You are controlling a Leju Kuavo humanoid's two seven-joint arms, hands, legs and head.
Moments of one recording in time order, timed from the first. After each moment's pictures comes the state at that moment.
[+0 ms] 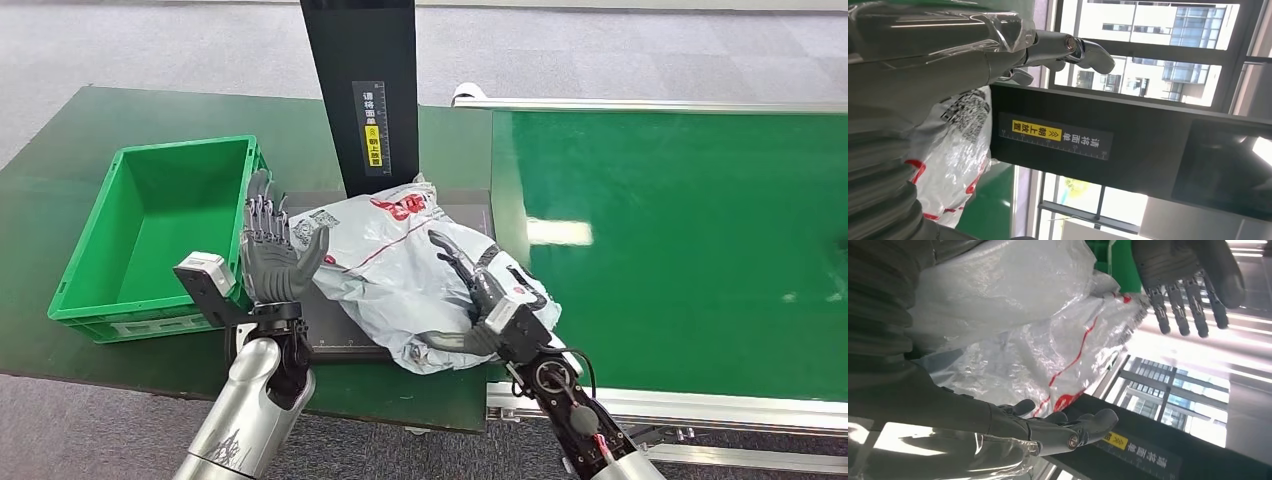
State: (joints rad) left arm -0.41 -0.19 -0.34 -1.17 0.26 0.20 -0.64; right arm -0.41 -0.02 0.57 -1.08 0.06 0.08 -0.59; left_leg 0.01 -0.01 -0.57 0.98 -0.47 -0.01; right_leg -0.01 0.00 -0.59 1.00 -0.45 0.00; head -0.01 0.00
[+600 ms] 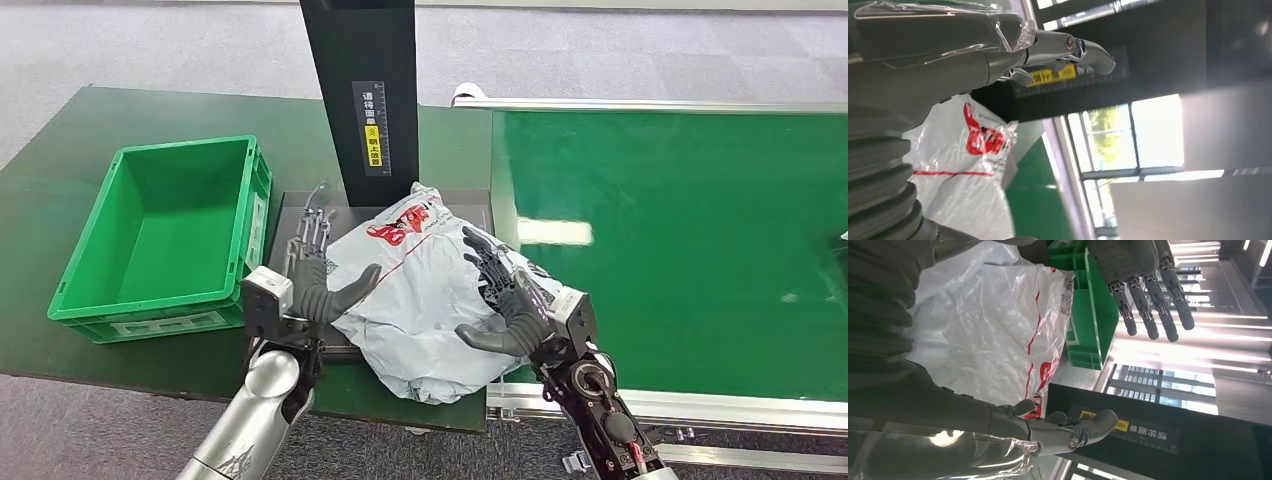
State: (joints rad) left arm -0.40 -0.14 -0.47 -1.13 -0.01 0.13 -0.59; right arm -0.35 -0.05 0.43 -1.16 -0.05 0.29 -0.55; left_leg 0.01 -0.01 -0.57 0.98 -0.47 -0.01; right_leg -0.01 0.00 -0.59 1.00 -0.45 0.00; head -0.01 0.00
